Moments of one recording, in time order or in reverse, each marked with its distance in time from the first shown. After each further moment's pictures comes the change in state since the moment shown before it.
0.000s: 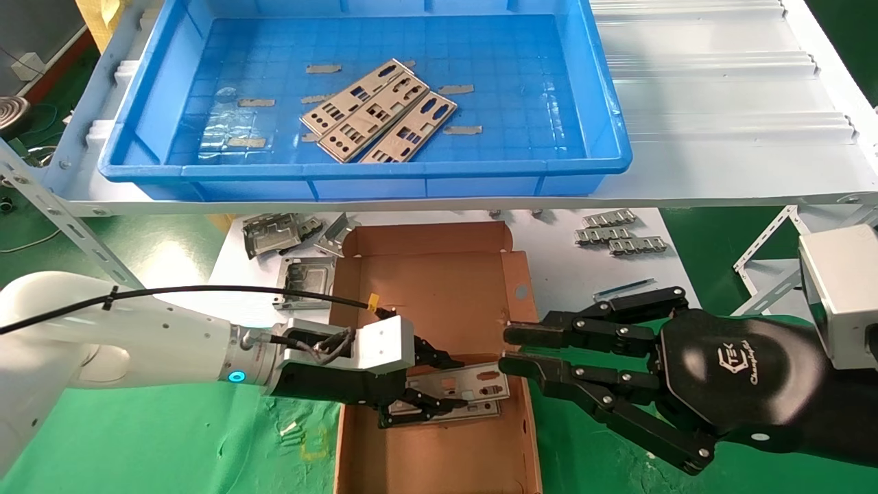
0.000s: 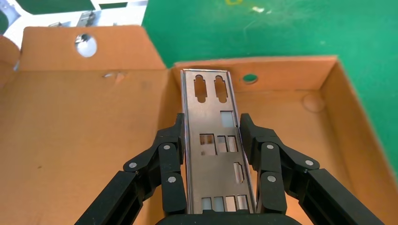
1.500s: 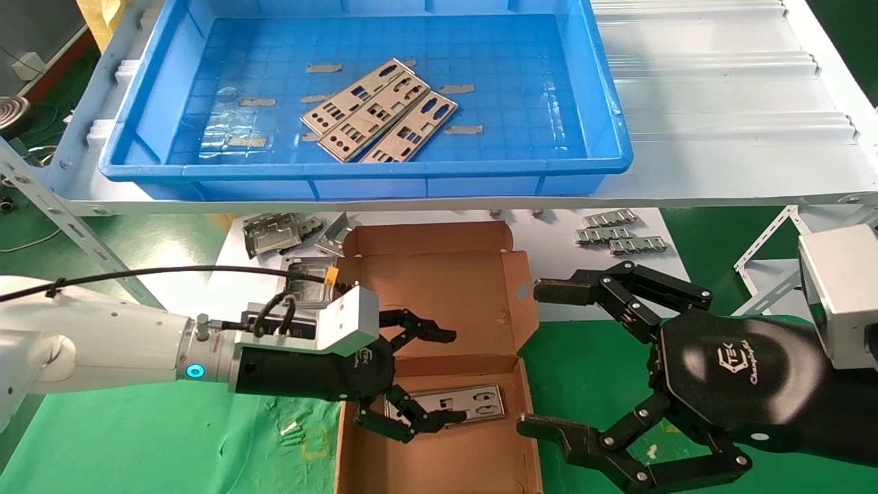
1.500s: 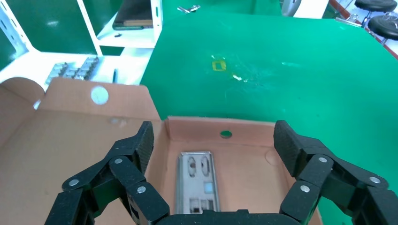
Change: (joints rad) left arm -0.071 0.043 -0.053 0.336 -0.091 0.244 0.115; right arm 0.000 0.000 0.000 0.000 0.000 0.000 0.000
